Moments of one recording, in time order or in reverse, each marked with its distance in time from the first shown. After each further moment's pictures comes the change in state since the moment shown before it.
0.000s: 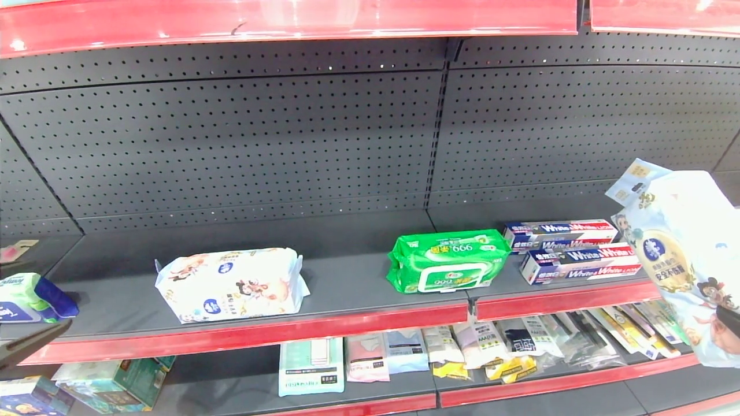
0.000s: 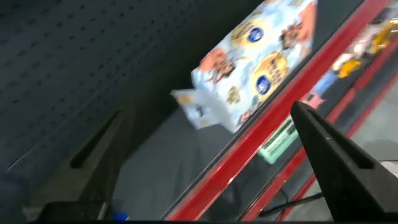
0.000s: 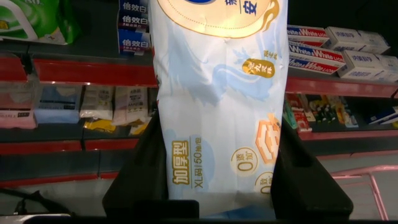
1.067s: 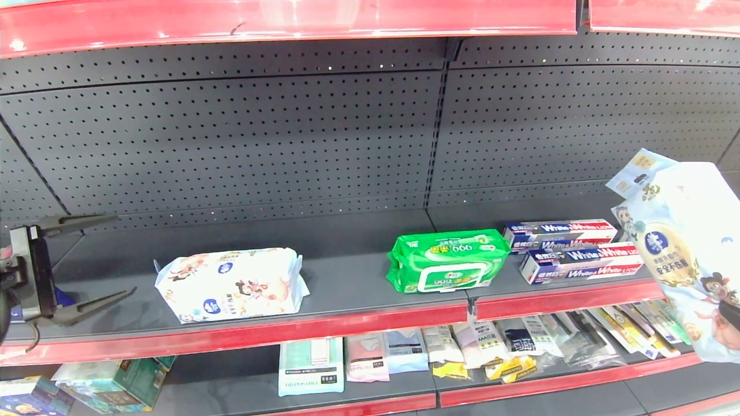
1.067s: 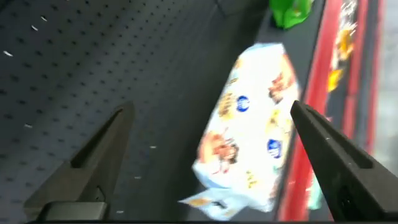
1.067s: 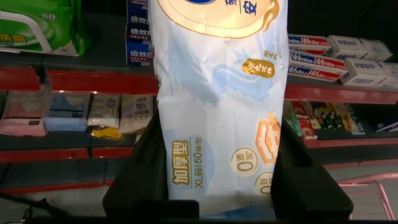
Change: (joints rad) left arm -0.339 0.155 -0.054 -0.374 -0.119 -0.040; right arm 0.006 -0.024 -0.008 -0.001 0.024 0.021
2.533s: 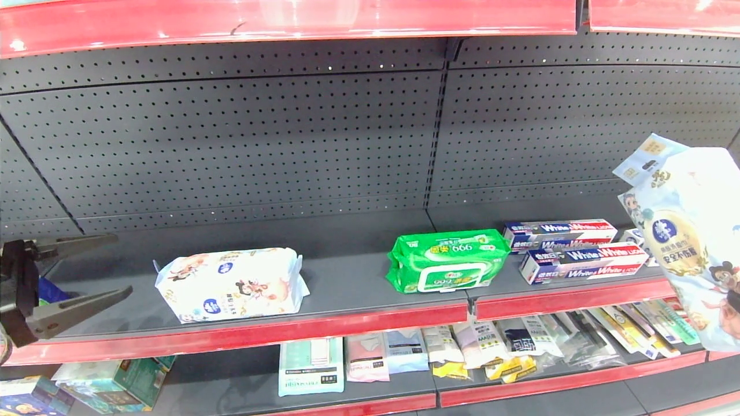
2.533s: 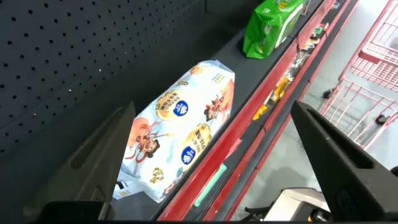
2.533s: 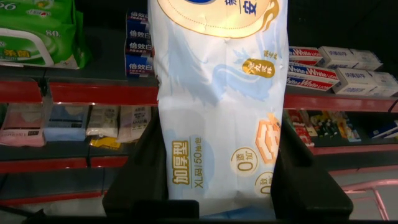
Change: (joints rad) left arm -0.040 -0.220 0.073 0.083 0.143 -0.602; right arm -0.002 -0.012 -0.030 0.002 0.000 0.003
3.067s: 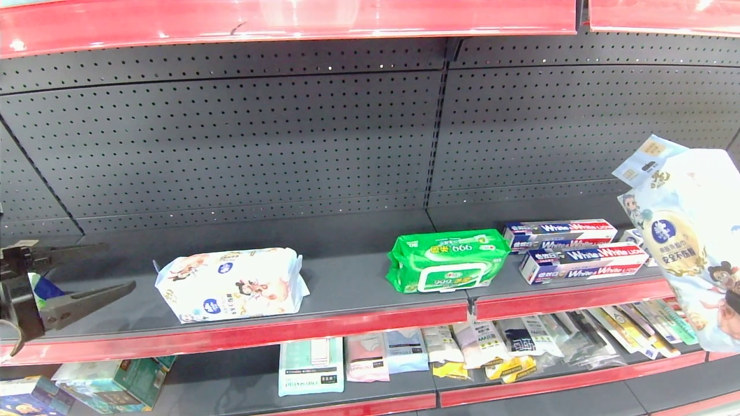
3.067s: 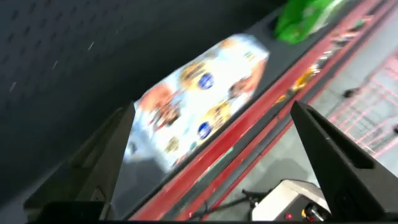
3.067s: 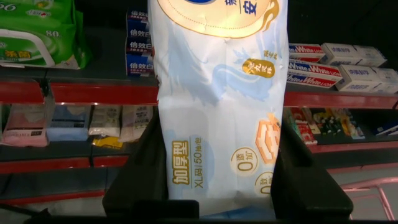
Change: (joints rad) left arm 0.000 -0.007 0.003 -0.001 0.206 -0.113; right arm 0.000 0.009 0.000 0.000 0.000 0.014
